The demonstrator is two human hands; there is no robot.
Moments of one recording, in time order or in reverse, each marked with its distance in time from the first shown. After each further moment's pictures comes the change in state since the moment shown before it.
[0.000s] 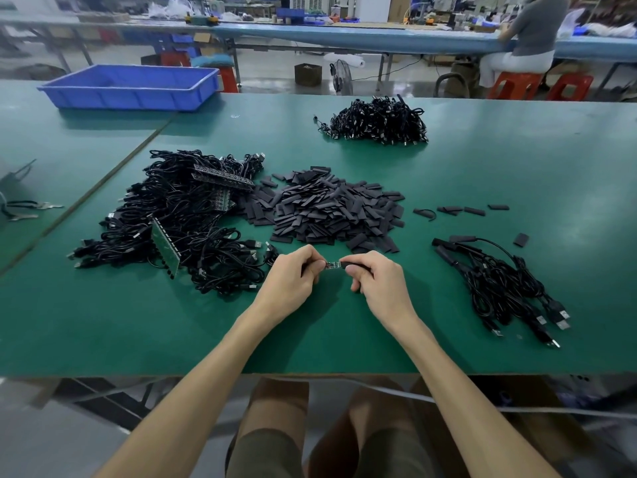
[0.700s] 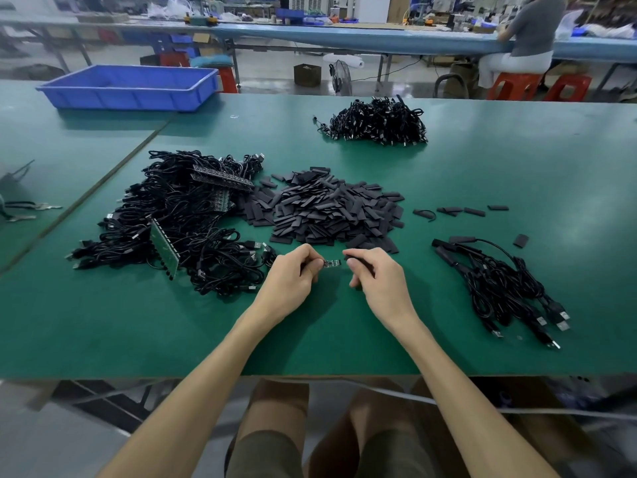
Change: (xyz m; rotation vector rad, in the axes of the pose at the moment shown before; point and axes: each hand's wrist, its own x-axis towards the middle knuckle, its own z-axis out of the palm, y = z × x) left_hand 0.003 -0.005 0.001 -0.012 0.023 -0.006; right_hand 0.002 0.001 0.002 -0.019 0.048 -0.029
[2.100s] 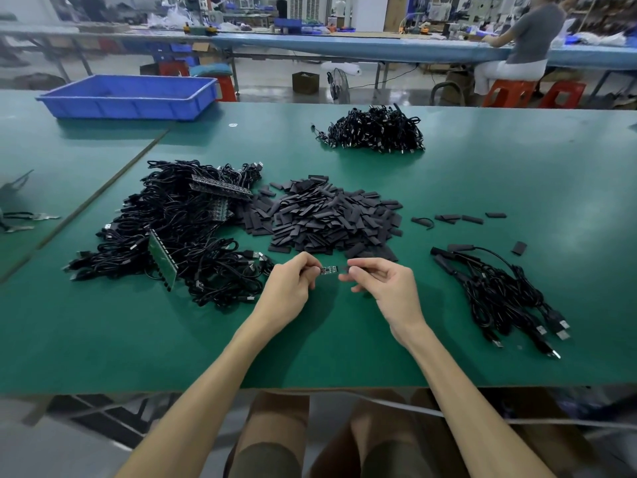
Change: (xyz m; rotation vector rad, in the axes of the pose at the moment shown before) left_hand 0.002 -0.006 0.001 -0.023 0.002 -0.017; right_hand 0.001 0.009 -0.004 0.564 -0.005 0.143
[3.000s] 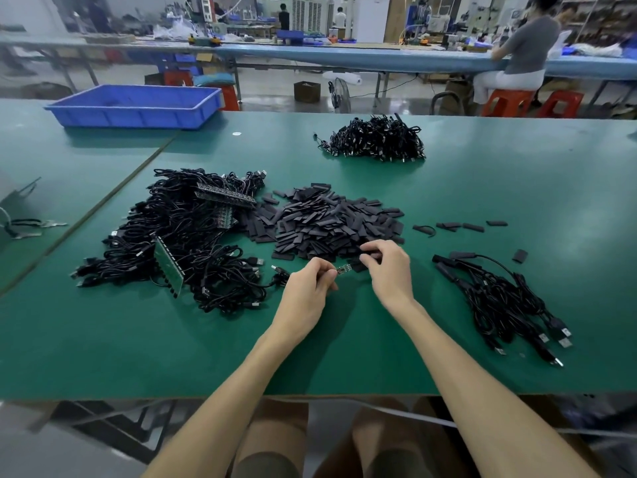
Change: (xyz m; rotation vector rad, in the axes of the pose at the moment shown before) left_hand -0.001 0.022 0.019 -0.080 0.071 -0.032; right_hand 0.055 -0.001 0.003 -0.669 0.189 -0.070
